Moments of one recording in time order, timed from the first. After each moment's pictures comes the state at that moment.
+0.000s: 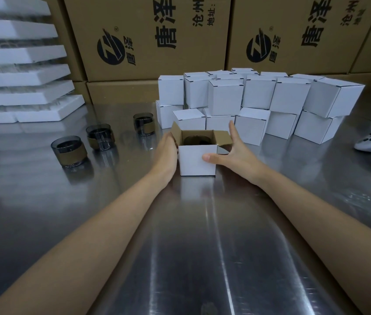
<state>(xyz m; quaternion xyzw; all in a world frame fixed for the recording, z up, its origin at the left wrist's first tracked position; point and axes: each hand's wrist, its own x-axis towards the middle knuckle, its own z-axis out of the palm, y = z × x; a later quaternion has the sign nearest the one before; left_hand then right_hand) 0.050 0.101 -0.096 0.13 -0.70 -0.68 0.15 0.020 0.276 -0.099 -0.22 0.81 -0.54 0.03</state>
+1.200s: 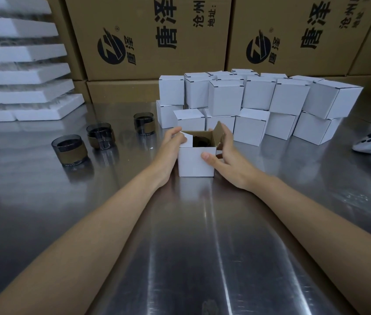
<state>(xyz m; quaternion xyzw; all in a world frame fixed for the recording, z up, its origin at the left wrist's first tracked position) 0.057 0.097 -0.092 0.05 -0.69 -0.71 0.10 0.024 0.268 -0.111 -0.33 0.83 -0.45 -0.02</state>
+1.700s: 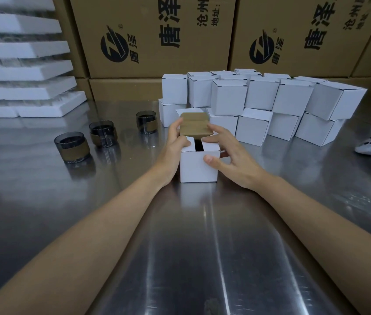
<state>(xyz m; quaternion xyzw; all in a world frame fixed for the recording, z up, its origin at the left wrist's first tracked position) 0.068 0.098 -0.091 -0.07 -0.70 -0.70 0.14 0.031 0.273 -0.106 -0.41 0.81 -0.42 -0.09</state>
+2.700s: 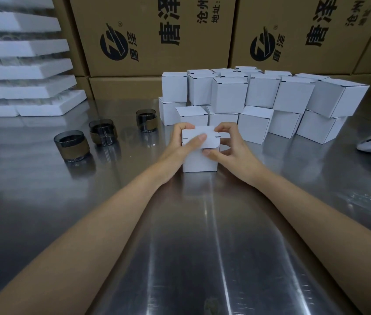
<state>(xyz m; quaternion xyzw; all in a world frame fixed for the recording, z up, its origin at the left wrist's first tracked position) 0.067 0.097 -0.095 -0.08 -0.74 -0.66 0.09 0.028 0.265 -0.104 -0.32 0.76 -0.55 -0.07</state>
